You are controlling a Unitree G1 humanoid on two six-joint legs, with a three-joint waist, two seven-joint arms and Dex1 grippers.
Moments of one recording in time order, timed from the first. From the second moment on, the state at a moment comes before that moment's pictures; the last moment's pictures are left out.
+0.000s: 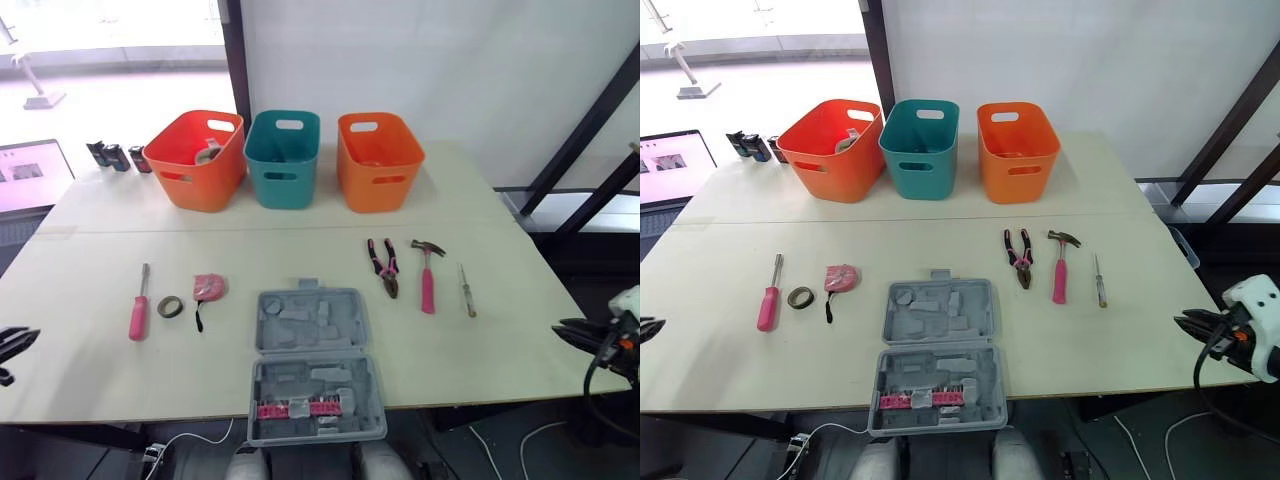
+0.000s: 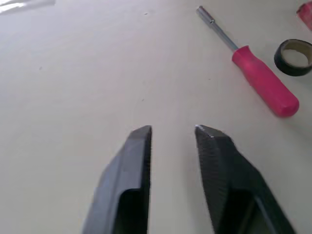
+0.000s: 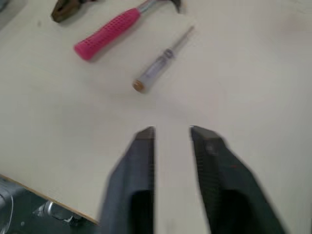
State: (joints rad) left arm 0.11 1.02 0.66 0.66 -0.37 0.17 -1.01; right arm 0.20 -0.92 -0.64 0.07 0.35 0.40 1.05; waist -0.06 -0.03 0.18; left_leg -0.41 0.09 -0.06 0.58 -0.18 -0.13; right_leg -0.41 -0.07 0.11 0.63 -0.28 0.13
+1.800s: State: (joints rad) left arm -0.84 0.86 -0.18 1.28 0.21 -0.32 -1.39; right arm -0.47 -0.60 0.29 -0.36 0.32 0.71 0.79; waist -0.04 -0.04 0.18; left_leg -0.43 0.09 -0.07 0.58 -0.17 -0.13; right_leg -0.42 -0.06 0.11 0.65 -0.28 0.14
